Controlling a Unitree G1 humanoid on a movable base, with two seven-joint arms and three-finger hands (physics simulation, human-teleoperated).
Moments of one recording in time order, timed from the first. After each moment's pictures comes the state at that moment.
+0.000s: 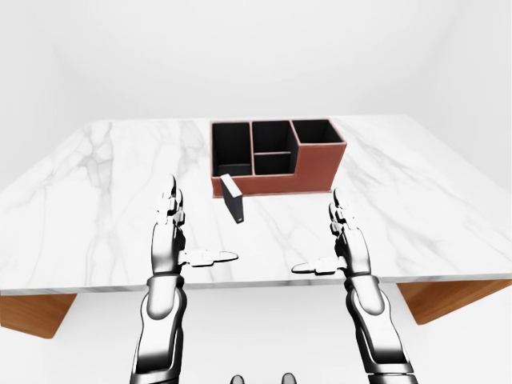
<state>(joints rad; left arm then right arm) 0.03 0.02 0.06 -0.23 0.05 -0.09 0.00 0.05 -0.01 -0.01 -0.10 -0.10 -0.09 0.03</state>
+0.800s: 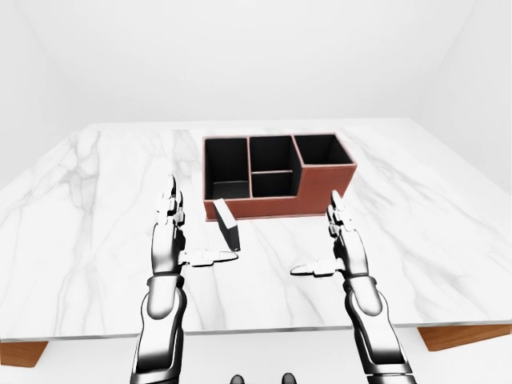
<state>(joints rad) 0.03 0.02 0.06 -0.22 0.05 -0.09 0.01 0.05 -0.01 0.00 -0.08 -0.11 -0.09 0.03</state>
